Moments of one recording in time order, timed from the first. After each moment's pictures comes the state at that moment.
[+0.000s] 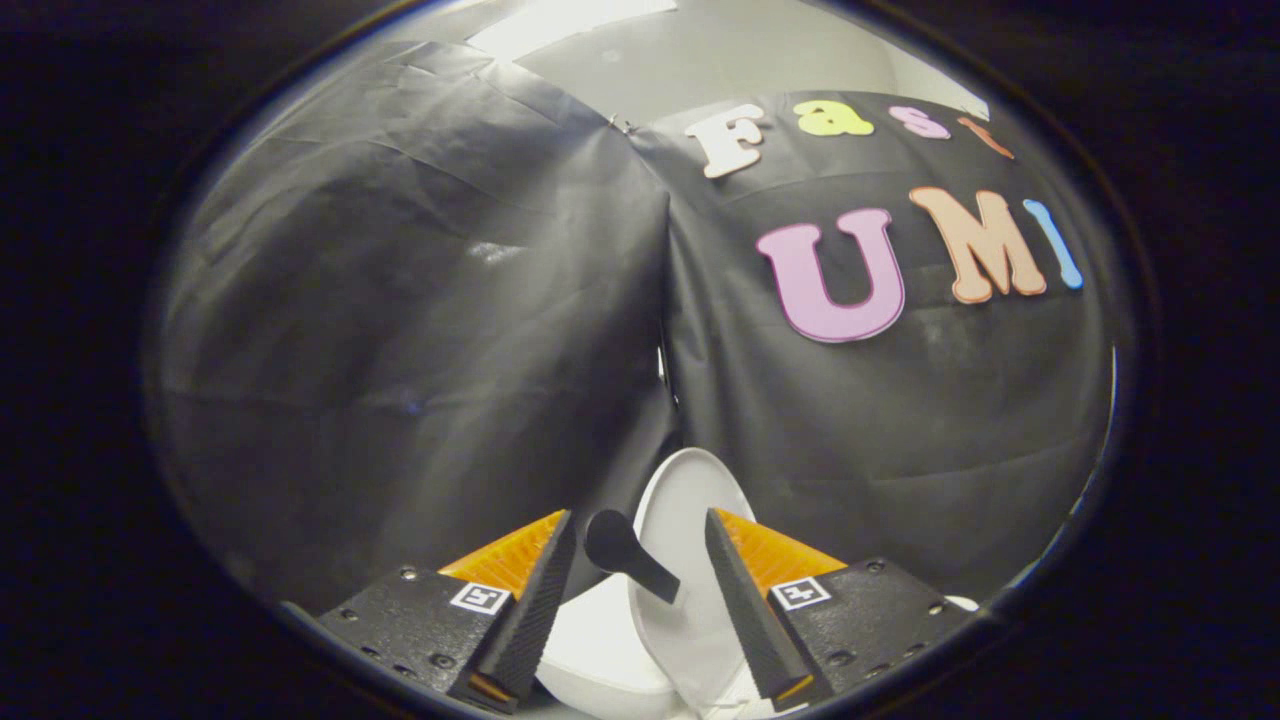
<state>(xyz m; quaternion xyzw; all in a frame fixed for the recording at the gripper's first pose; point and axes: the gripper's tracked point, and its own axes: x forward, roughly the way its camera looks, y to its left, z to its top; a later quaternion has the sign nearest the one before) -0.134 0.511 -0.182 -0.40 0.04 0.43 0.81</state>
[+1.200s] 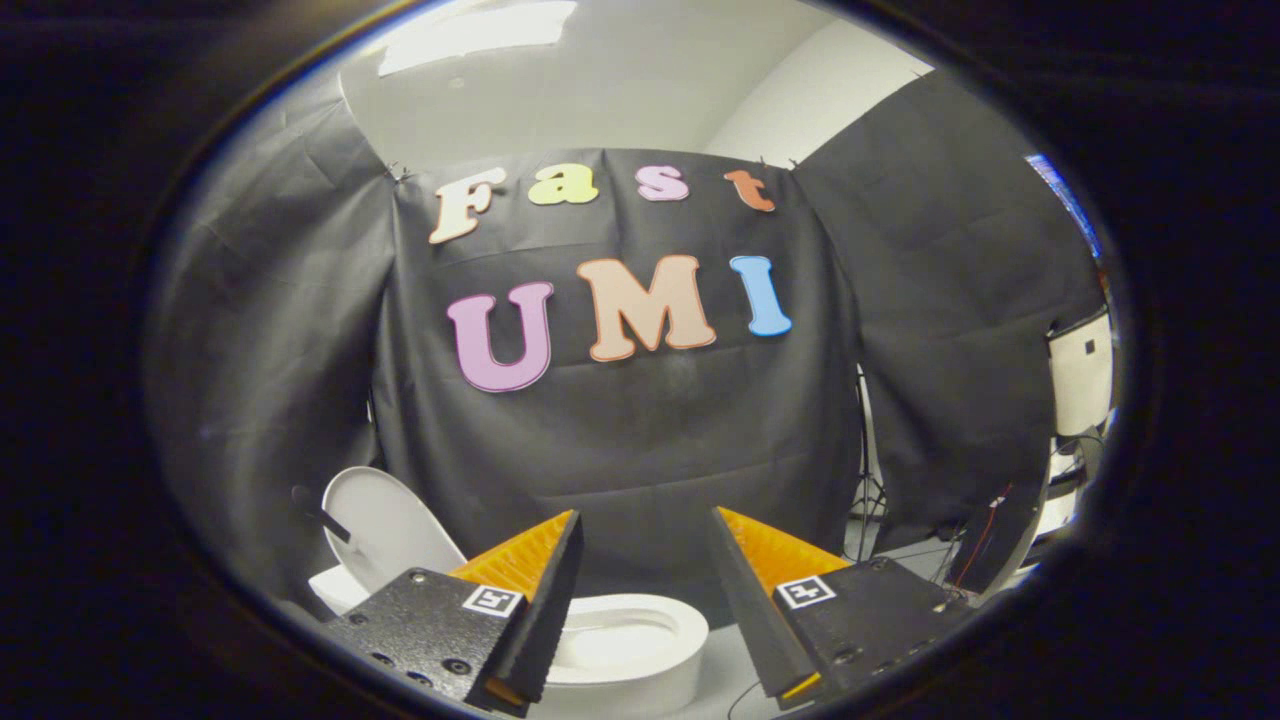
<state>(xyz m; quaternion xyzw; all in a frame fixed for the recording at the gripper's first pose) -0.151 0.238 0.104 -0.30 -0.11 0.12 0.94</state>
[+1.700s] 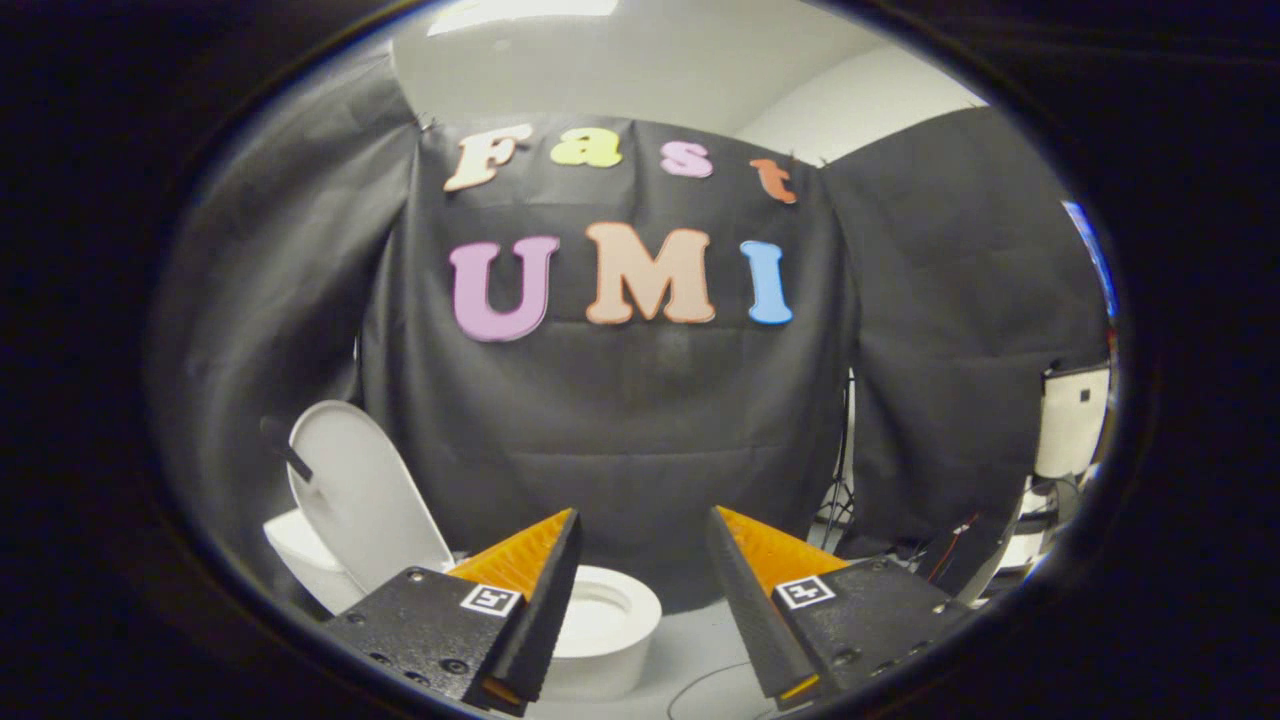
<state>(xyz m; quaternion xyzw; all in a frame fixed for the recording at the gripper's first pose) -0.120 0.227 0.090 -0.40 -0.08 0.08 0.91</state>
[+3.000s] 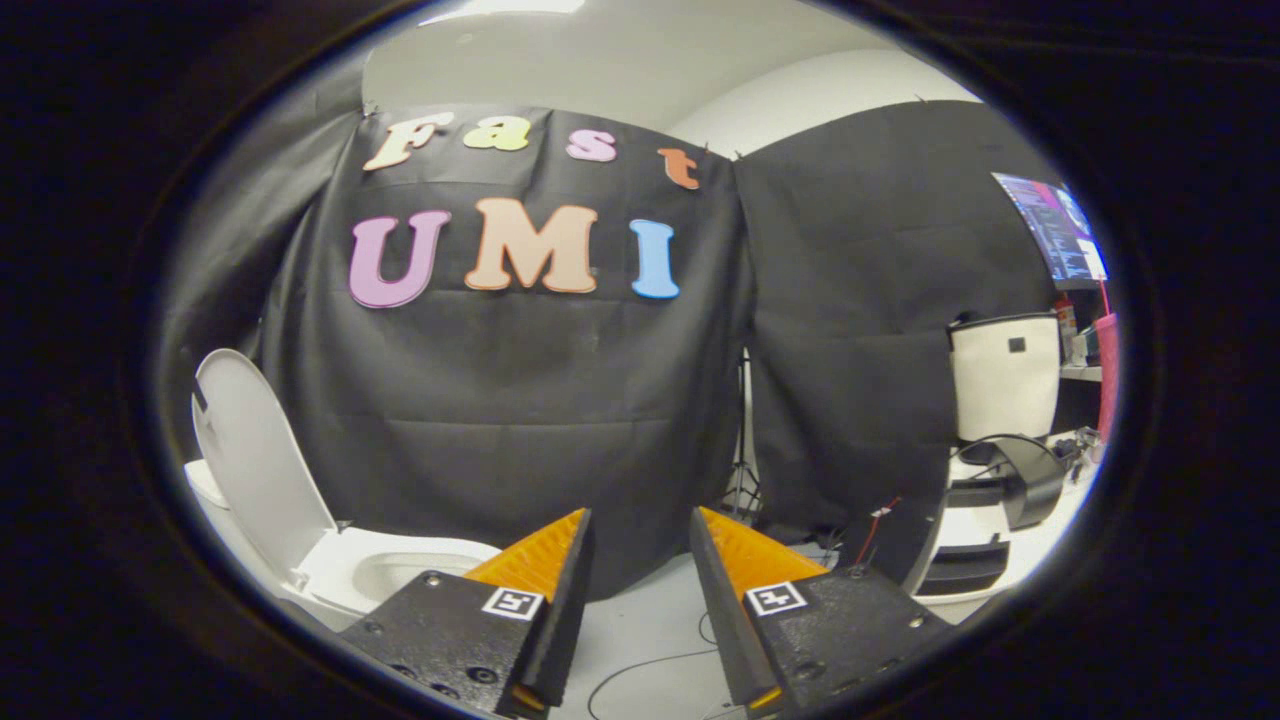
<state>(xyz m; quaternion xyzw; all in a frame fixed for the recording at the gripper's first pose) -0.103 0.040 0.158 -0.34 -0.14 -0.04 0.93</state>
